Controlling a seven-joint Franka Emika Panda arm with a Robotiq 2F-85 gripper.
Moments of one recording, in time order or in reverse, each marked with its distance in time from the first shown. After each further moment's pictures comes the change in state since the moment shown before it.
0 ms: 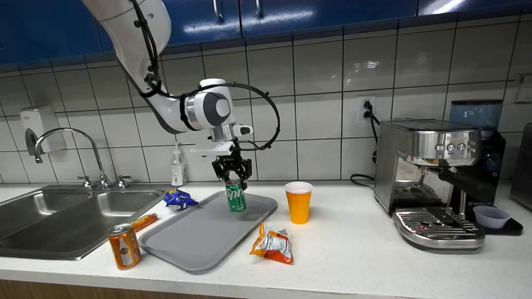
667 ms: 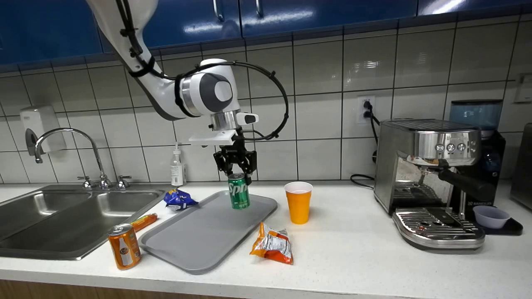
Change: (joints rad) arm -0.060 -0.189 -0.009 -0.179 0.005 0.000 -0.038
